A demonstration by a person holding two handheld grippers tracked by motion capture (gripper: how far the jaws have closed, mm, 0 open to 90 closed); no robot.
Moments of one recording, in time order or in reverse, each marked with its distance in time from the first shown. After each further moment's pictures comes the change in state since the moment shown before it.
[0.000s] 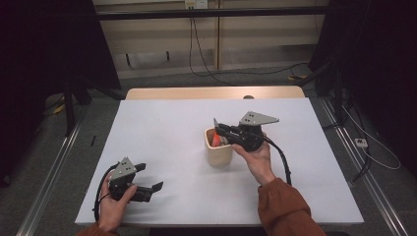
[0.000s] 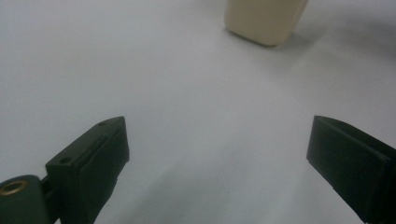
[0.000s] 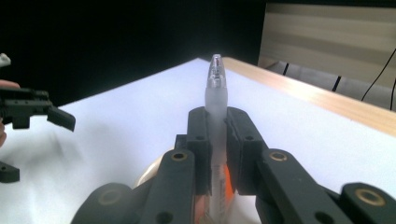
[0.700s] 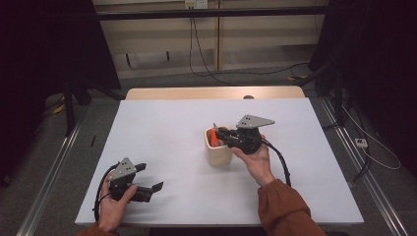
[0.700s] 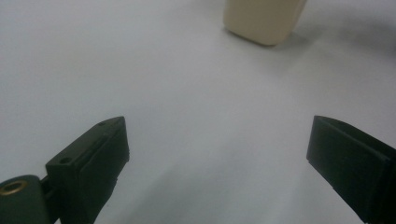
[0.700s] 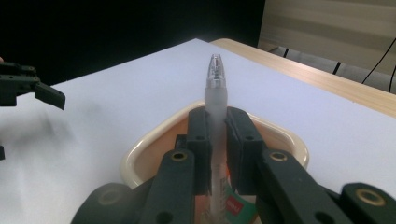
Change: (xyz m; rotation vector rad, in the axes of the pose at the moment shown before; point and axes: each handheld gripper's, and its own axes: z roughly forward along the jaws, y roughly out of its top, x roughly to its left) left arm 0.000 0.000 0.001 -0.003 -0.004 0.000; right arm 0.000 -0.010 0.005 0.068 -0.007 -0.018
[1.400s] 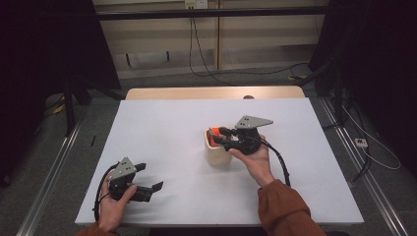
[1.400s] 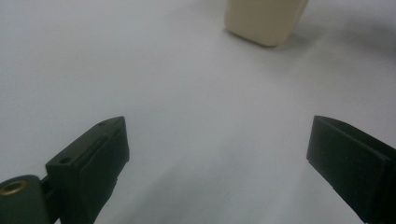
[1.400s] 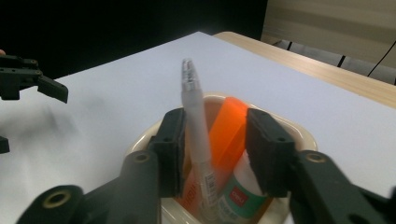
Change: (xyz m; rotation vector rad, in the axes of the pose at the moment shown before) left arm 0.000 0.000 0.000 -0.006 -0.001 -0.006; right arm 0.002 0.000 0.000 0.014 0.007 0.007
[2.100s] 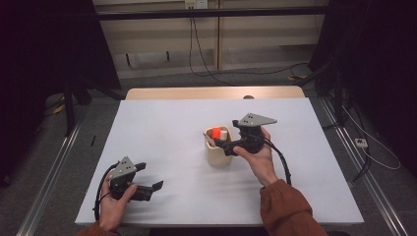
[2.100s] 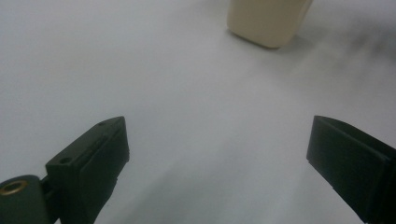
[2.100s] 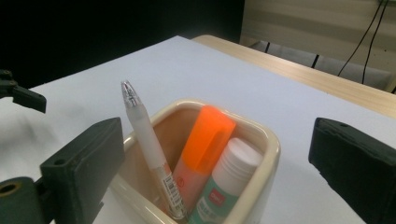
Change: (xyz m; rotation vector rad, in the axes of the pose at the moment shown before) left arm 0.001 0.001 0.001 -0.001 0.008 -0.011; right arm -0.002 0.004 -0.006 0.002 -0.090 0.020
